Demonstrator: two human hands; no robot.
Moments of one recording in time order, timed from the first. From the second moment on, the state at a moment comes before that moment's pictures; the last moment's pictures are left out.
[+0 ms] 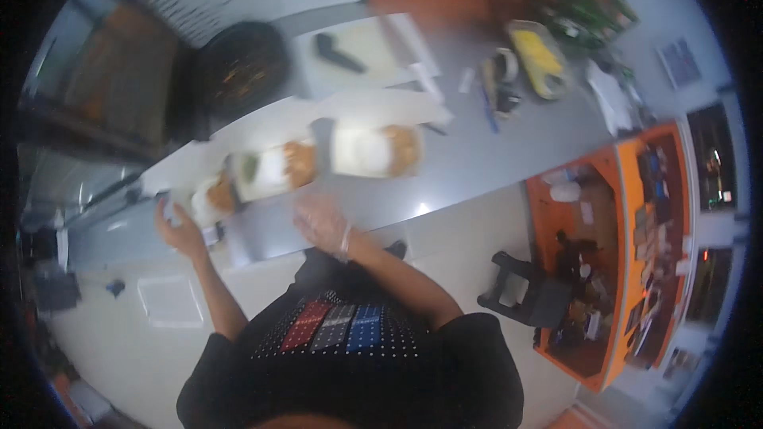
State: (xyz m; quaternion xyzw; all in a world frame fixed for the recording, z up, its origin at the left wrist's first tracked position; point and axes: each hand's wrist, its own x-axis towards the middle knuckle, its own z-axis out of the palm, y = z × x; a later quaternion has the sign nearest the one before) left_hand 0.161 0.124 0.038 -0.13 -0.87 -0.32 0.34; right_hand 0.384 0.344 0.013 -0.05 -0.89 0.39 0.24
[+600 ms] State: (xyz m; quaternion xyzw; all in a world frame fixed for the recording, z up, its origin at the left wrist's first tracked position) left_hand 0.553 0.637 0.074 -0.42 -0.57 -0.69 -0.16; right_hand 0.754 0.754 0.060 -0.39 -0.74 0.29 0.46
